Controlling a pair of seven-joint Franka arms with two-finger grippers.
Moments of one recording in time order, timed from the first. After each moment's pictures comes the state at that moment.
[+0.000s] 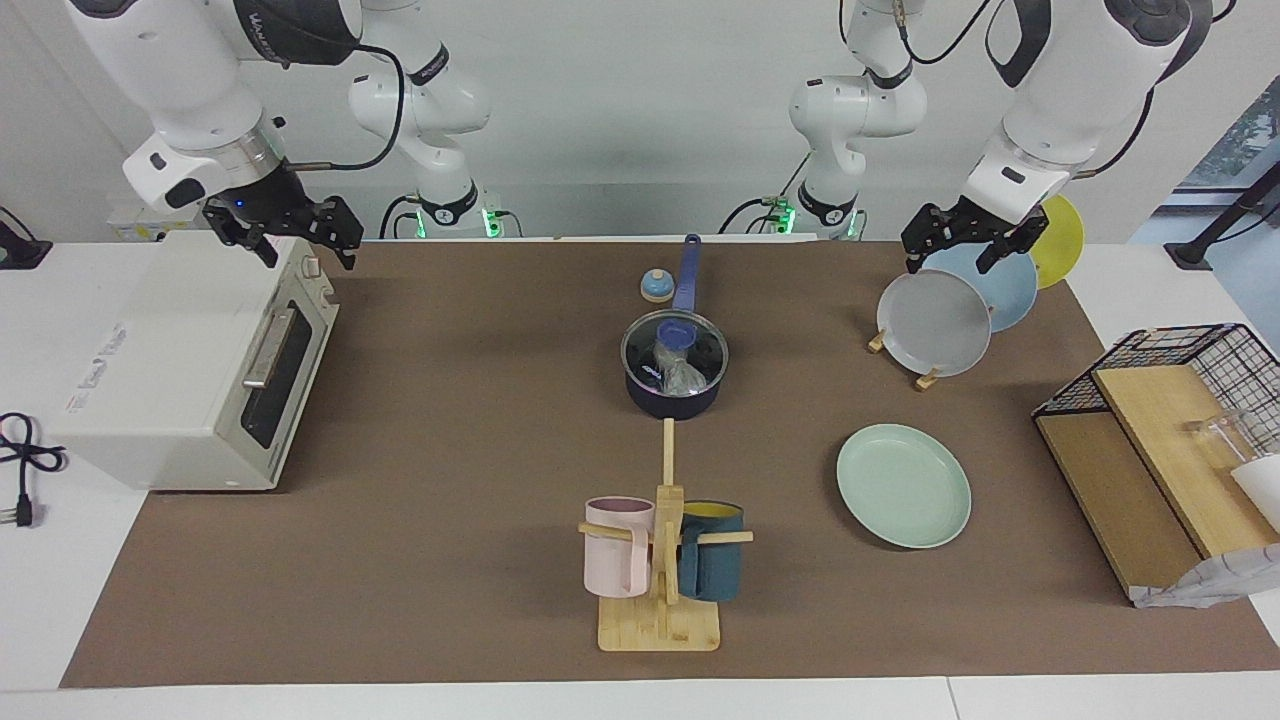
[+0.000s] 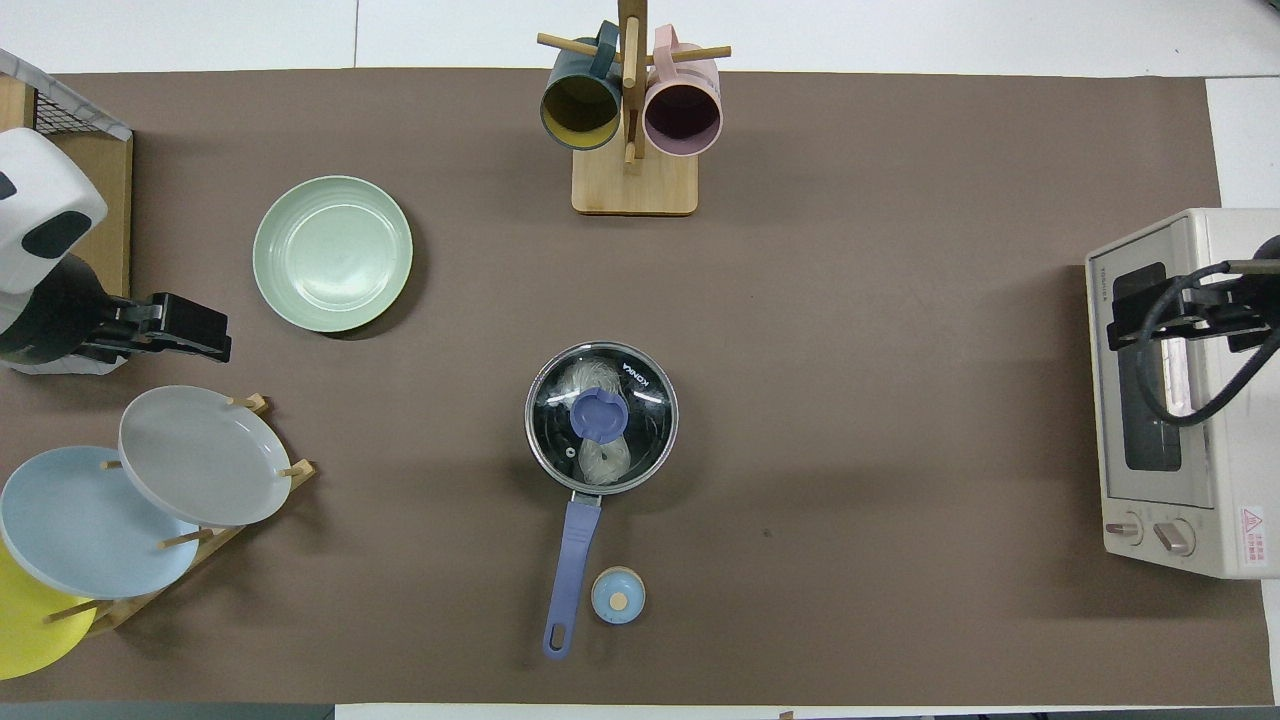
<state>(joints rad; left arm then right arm) -0.10 -0.04 -0.06 -1.65 -0.03 1.52 -0.08 0.00 -0.01 0.00 -1.58 -0.02 1.46 0.03</state>
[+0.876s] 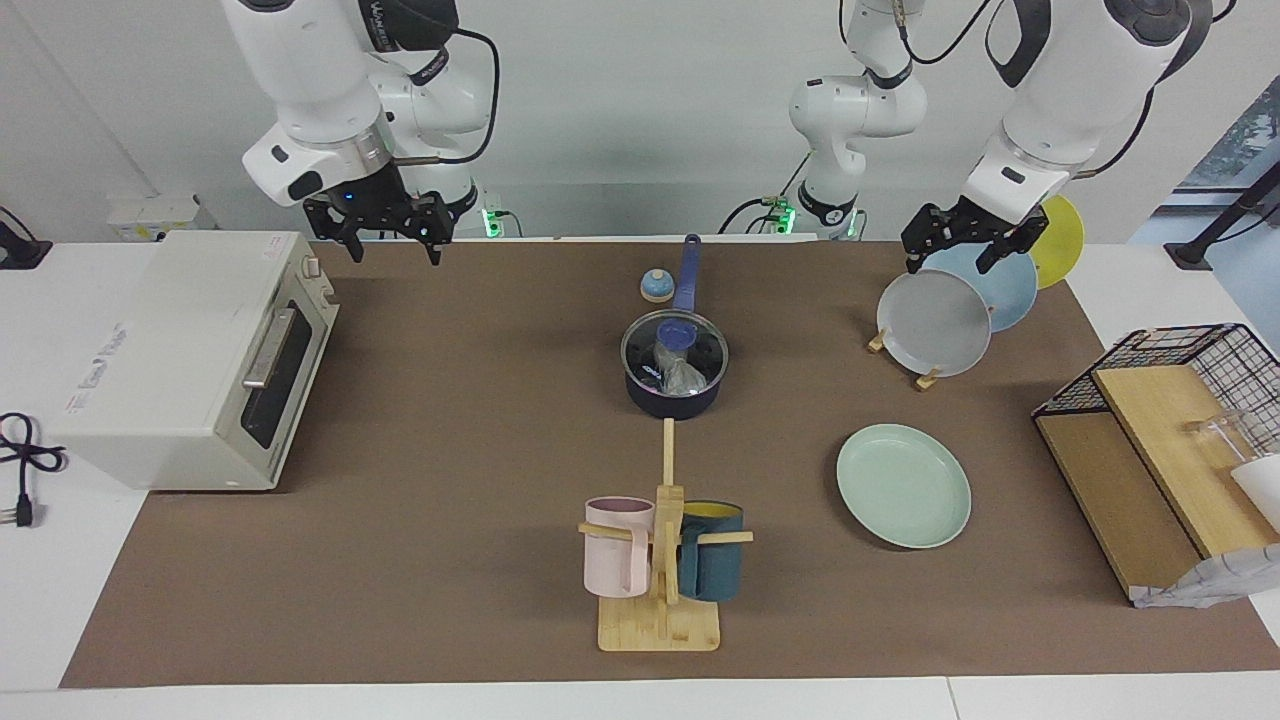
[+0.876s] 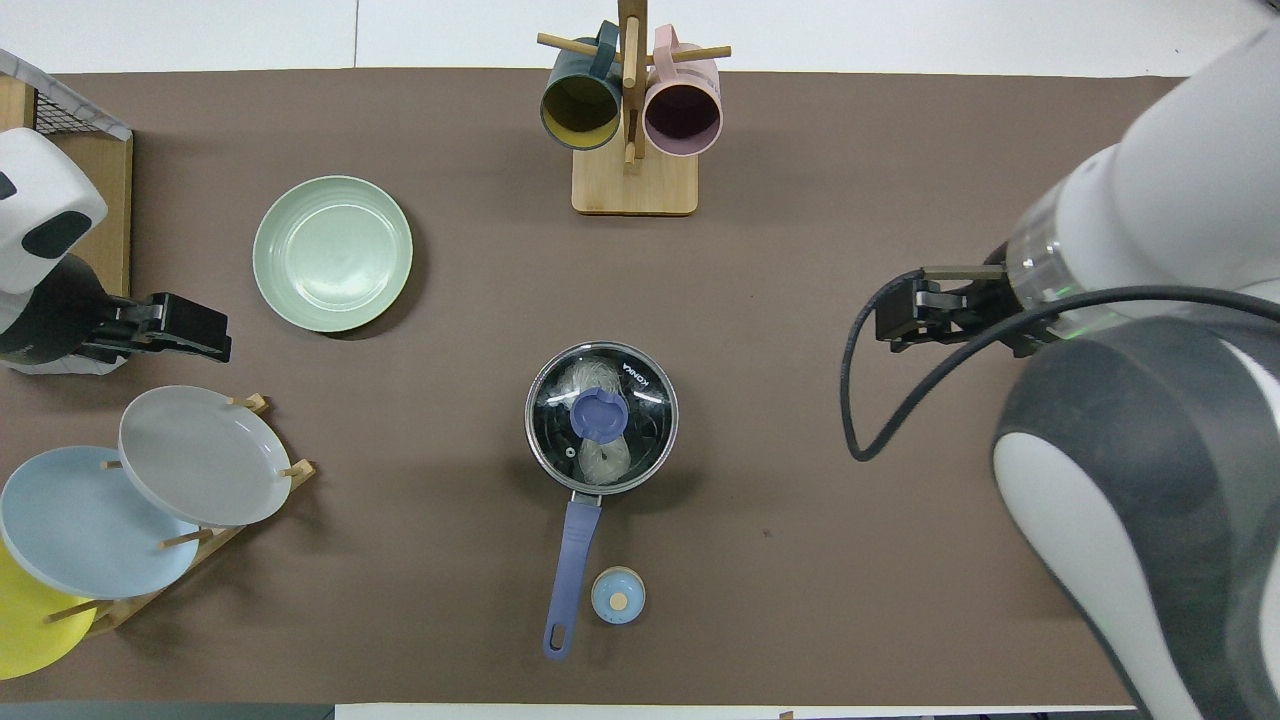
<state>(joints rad) -0.10 -0.04 -0.06 -1.65 -0.03 1.52 -0.08 0.01 0.09 0.32 -1.48 -0.01 1.46 0.41</state>
